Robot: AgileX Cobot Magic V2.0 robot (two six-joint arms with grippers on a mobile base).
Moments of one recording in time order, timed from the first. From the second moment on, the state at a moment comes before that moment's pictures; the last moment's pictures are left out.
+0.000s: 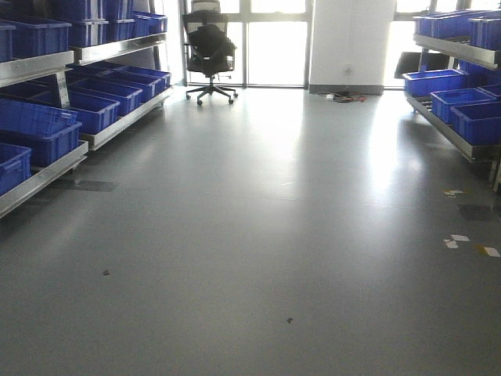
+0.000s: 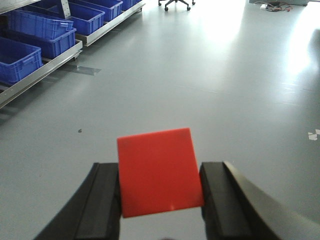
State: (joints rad) left arm -0.07 -0.01 0.01 -0.03 0.02 0.14; right arm 0.20 0.58 -0.38 -0.07 0.08 0.14
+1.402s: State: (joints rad) left arm -0.07 -0.01 0.01 -0.03 0.02 0.14; right arm 0.20 0.58 -0.38 -0.07 0.08 0.14
